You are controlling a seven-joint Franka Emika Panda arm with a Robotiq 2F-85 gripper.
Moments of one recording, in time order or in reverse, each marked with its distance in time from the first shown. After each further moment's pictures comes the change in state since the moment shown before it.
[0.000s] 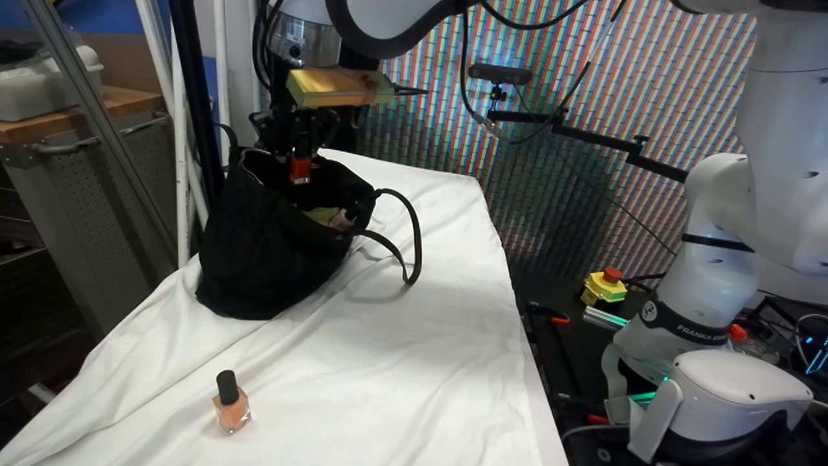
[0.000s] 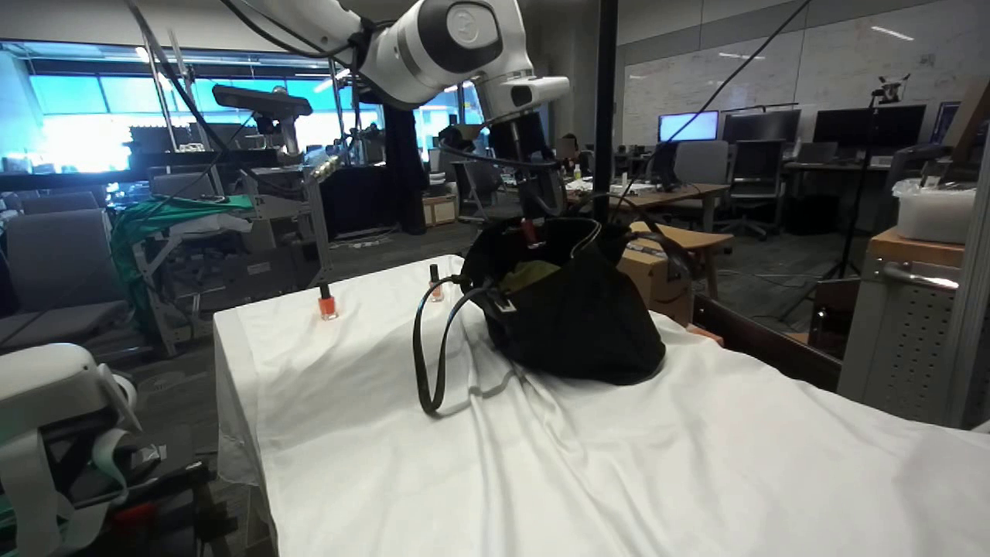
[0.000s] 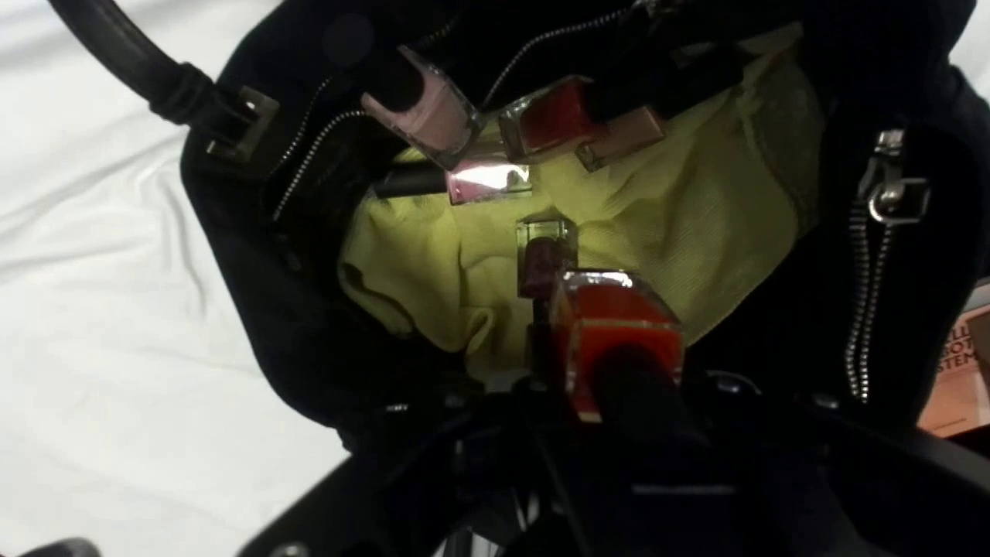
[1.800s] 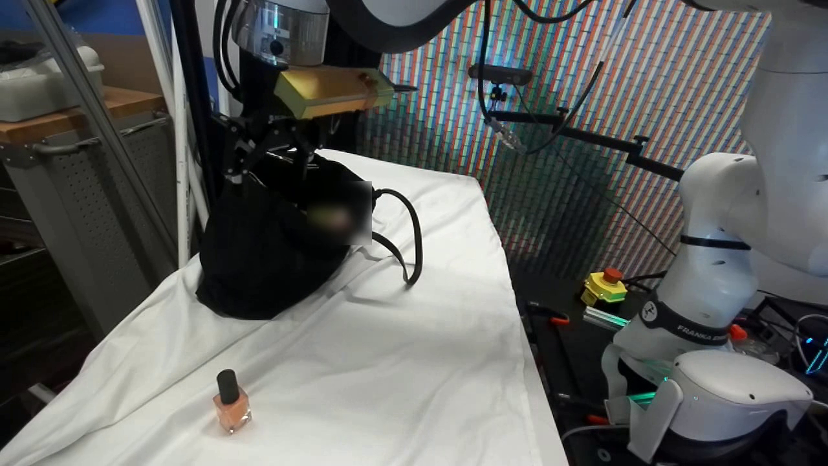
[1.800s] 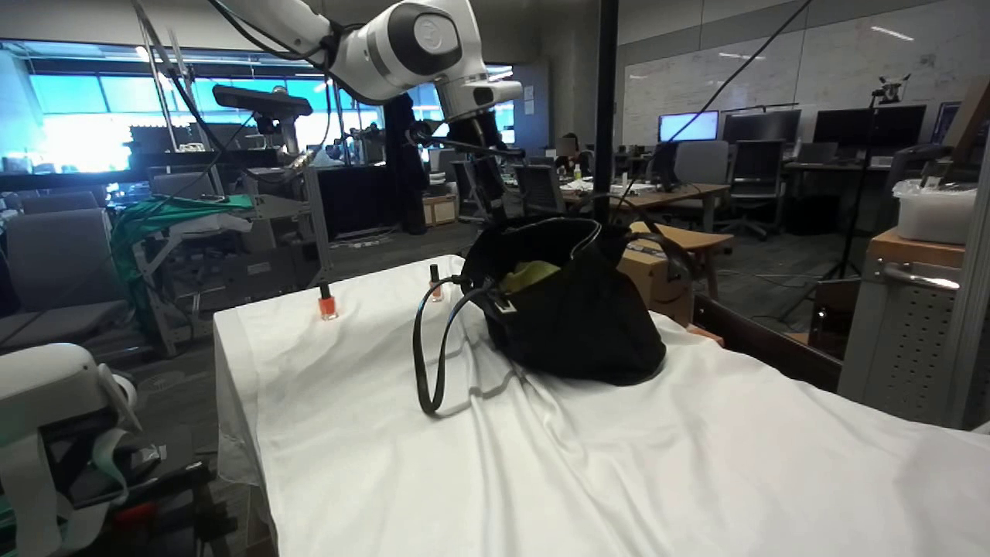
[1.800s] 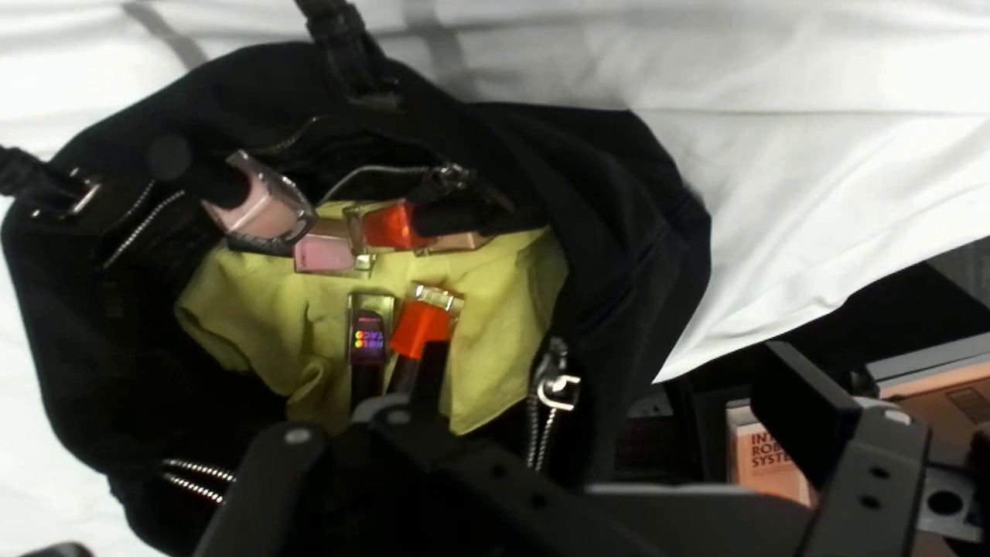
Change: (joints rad) arm 0.140 -0.018 0.009 0.000 0.024 -0.023 -0.094
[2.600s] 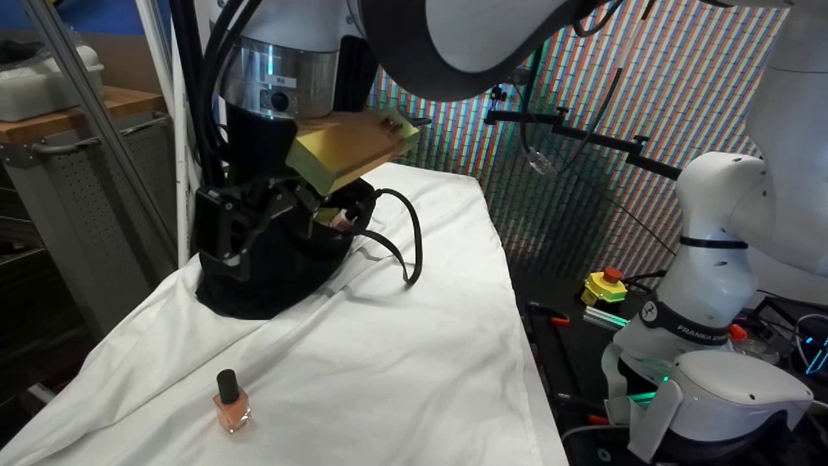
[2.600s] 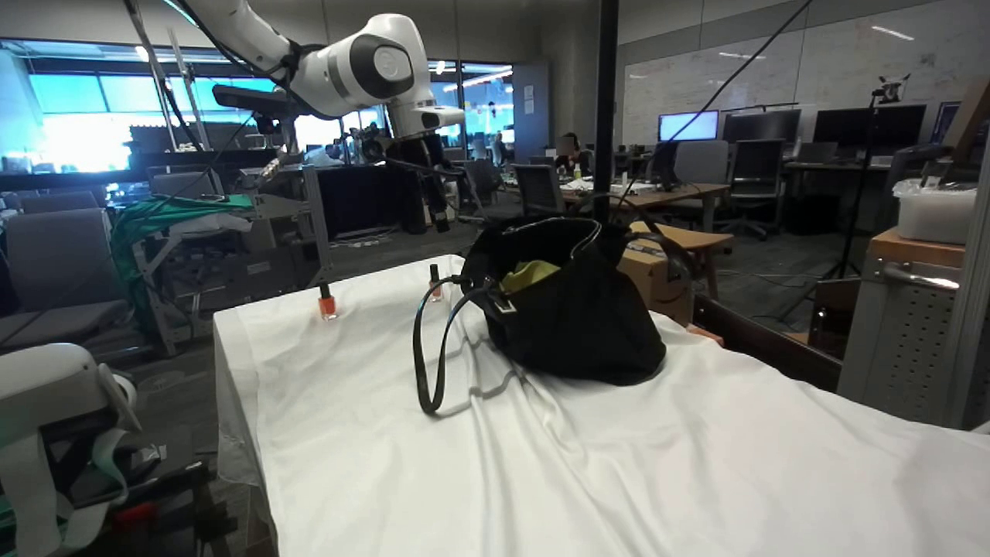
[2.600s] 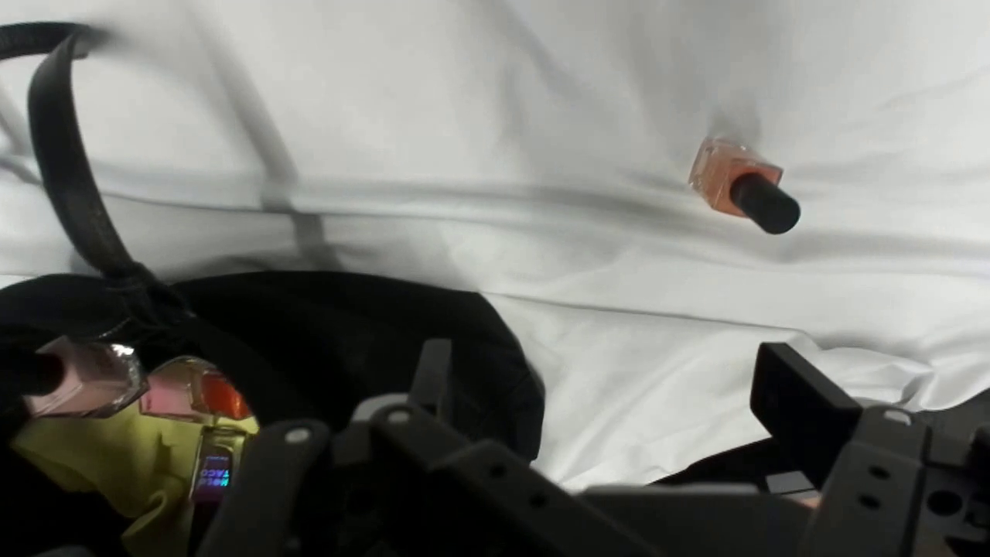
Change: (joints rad) arm 0.095 -0.016 0.079 -0.077 -0.001 0.000 0.059
